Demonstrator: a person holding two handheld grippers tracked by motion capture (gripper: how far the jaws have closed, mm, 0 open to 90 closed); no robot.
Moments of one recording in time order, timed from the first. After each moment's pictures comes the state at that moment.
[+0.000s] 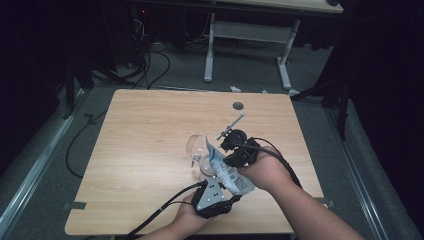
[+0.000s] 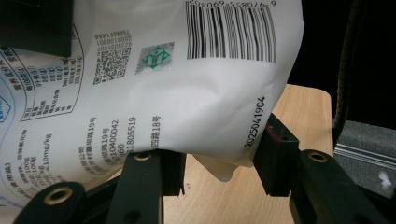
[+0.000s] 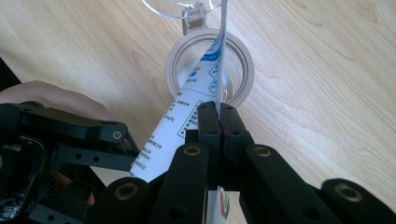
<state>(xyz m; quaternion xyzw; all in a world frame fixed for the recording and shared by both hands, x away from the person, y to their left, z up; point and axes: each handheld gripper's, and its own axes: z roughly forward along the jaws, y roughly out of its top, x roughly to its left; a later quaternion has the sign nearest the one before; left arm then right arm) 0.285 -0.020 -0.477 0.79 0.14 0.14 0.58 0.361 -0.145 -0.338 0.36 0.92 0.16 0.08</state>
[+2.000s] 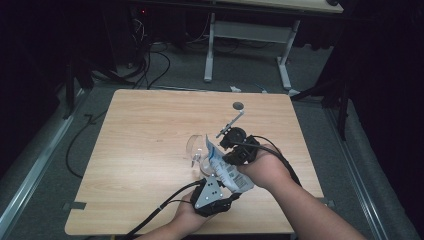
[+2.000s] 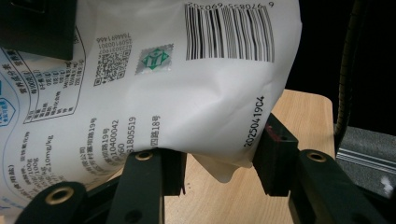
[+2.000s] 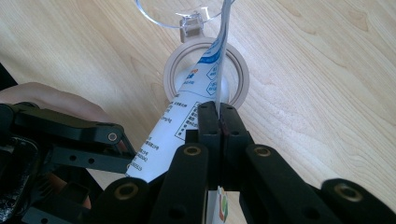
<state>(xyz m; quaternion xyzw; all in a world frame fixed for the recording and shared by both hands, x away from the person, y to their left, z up) 0.287 -0.018 -0.472 0.78 0.14 0.14 0.59 0.363 -0.143 -0.334 0.35 0.92 0.16 0.09</state>
